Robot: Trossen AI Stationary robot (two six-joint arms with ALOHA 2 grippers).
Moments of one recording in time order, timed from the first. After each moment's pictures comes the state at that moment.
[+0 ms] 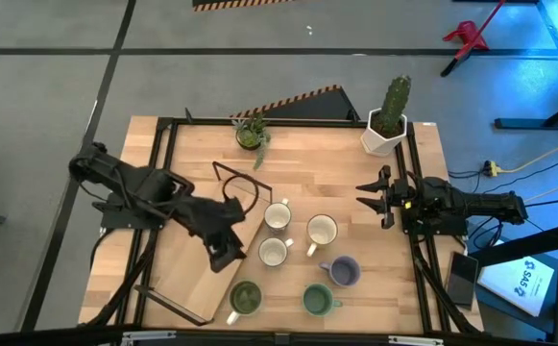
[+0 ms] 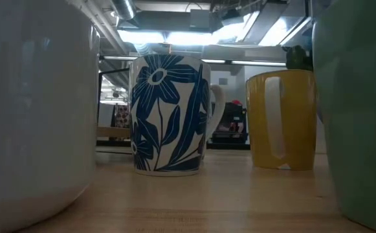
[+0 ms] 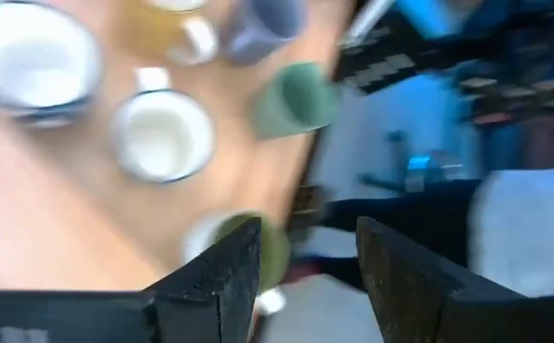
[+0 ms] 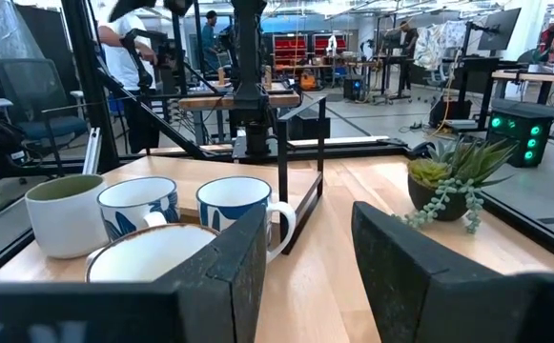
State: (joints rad) left arm -0.44 1.47 1.68 -1.02 -0.03 -0.95; right arm -0.01 0.01 0.01 0.04 0.03 0.03
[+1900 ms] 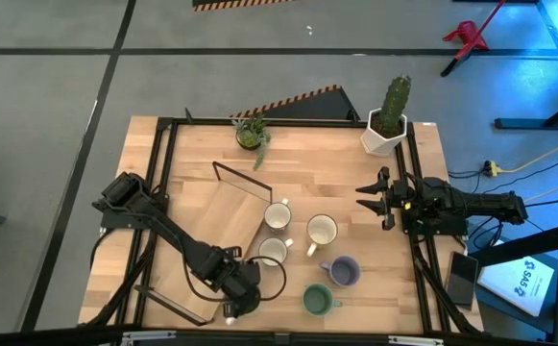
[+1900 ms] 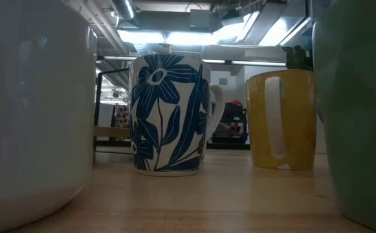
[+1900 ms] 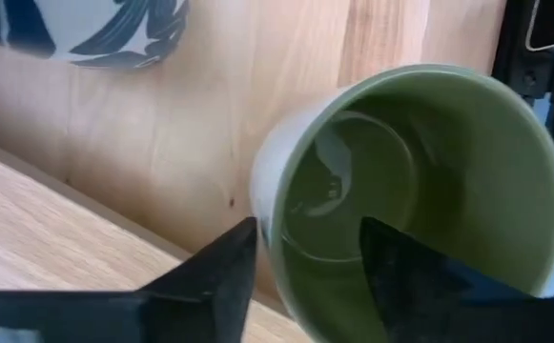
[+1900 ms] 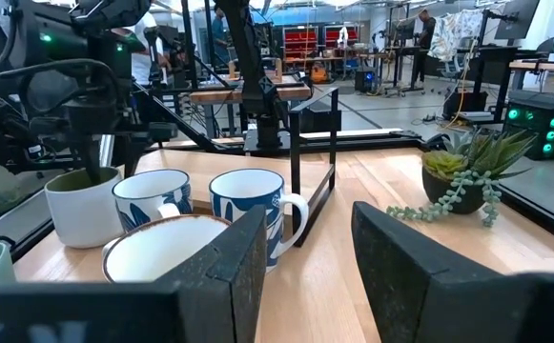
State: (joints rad) left arm -0.61 1.86 1.39 -0.78 -0.08 -0.78; right arm -0.01 0.01 0.01 0.01 0.01 0.05
